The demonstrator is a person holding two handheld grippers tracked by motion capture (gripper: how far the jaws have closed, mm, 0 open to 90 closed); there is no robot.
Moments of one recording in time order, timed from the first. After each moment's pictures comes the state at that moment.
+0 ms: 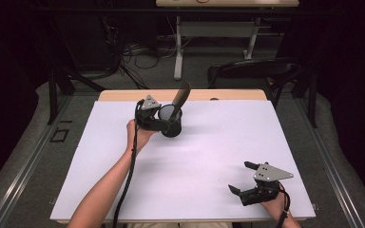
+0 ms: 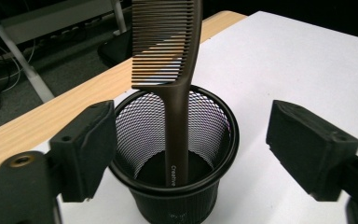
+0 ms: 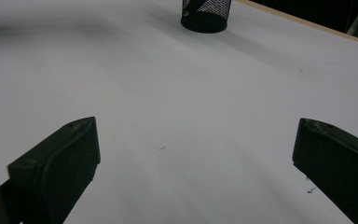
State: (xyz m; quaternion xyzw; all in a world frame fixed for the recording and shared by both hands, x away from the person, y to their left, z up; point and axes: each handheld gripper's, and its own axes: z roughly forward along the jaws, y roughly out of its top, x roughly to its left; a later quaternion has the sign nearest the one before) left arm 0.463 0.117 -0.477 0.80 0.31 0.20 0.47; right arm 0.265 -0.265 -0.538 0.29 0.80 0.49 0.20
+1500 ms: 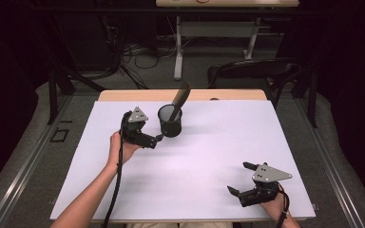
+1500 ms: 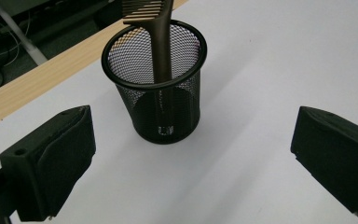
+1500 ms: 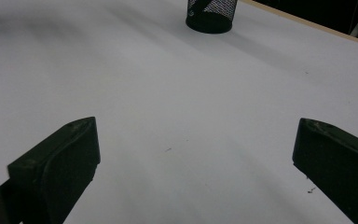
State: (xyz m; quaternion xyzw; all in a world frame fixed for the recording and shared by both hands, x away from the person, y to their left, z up) left arm 0.409 0.151 -0.470 0.84 0.31 0.19 0.41; right arm 0.263 -0.261 -0.537 0.28 0.80 0.48 0.20
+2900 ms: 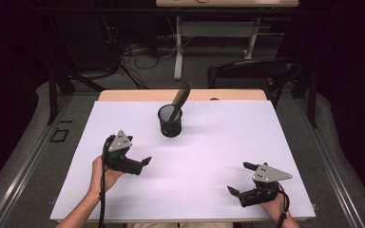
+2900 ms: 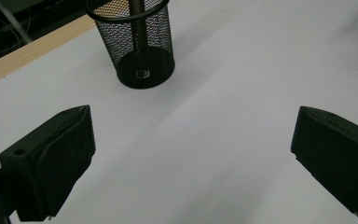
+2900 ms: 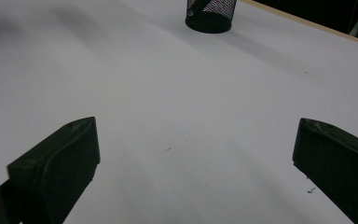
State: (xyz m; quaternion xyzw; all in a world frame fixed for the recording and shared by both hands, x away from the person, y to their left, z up) left arm 0.334 0.187 -0.484 0.83 0.30 0.19 0.42; right arm 0.263 -0.261 -0.537 0.28 0.80 0.48 0.21
